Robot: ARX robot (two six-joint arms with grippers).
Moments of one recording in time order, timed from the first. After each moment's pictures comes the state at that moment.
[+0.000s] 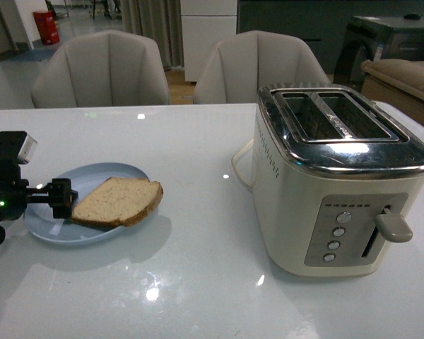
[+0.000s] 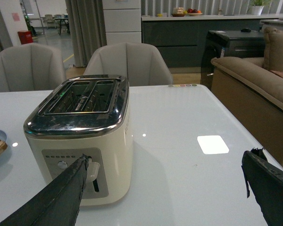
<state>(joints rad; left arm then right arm) 0.15 2.39 1.17 0.67 0.22 0.09 0.00 0.00 0.01 0.00 0.00 0.00</state>
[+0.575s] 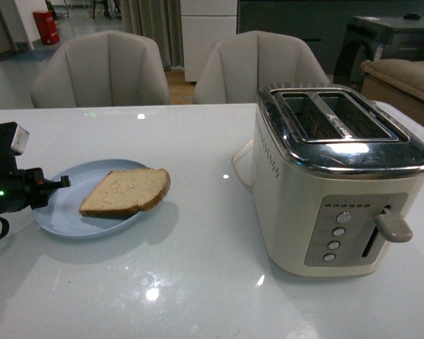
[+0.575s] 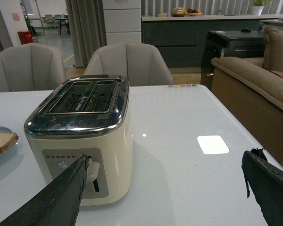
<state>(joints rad) 0.15 2.38 1.17 0.67 0.22 -0.04 0.00 0.00 0.01 0.00 0.00 0.00</state>
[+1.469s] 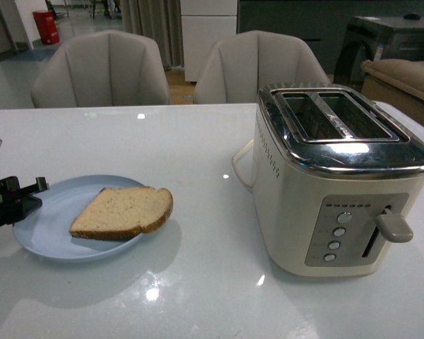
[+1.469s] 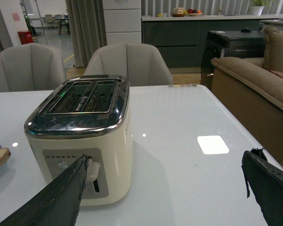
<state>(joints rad) 0.16 2.16 0.95 0.55 0.26 -0.16 0.00 0.00 0.01 0.00 0.00 0.00</state>
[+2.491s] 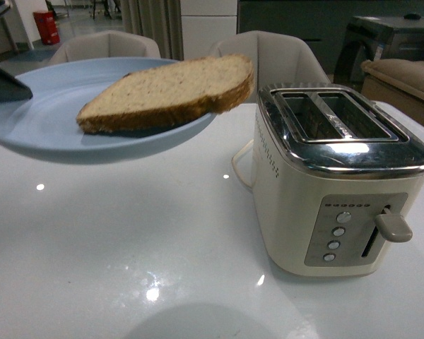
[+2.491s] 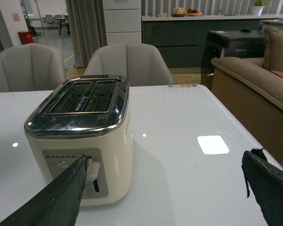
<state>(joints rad) -0.09 1.41 0.82 0.12 0.15 -0.45 0.00 0.00 0.01 0.00 0.00 0.00</state>
